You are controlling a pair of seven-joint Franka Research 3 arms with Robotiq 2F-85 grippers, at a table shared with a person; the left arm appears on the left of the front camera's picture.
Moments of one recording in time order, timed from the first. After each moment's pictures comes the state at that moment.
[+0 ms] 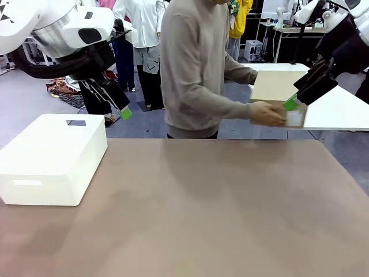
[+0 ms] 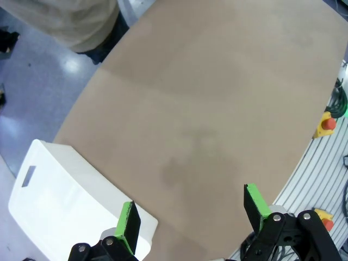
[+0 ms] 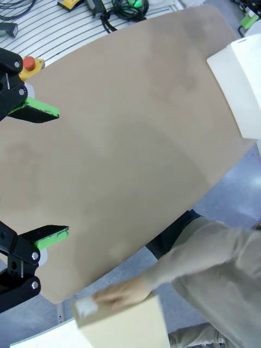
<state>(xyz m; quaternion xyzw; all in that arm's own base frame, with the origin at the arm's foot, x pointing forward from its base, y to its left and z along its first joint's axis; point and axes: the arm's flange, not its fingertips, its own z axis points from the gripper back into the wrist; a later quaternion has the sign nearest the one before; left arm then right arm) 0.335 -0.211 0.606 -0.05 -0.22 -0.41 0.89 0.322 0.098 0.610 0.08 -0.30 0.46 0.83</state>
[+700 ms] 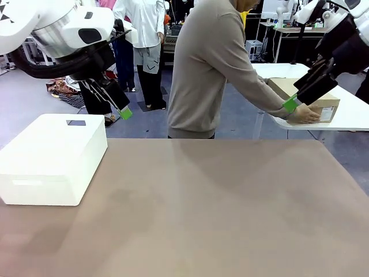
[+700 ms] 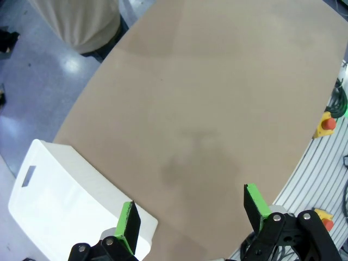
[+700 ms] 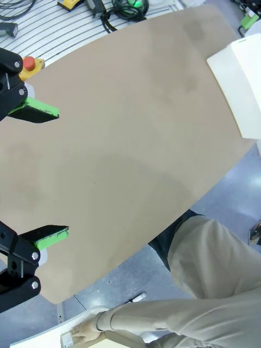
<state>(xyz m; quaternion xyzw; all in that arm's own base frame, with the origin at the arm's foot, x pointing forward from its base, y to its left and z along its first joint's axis) 0.335 -0.211 0.606 -0.05 -0.22 -0.41 0.89 0.322 0.098 0.610 0.08 -0.30 0.46 0.83</state>
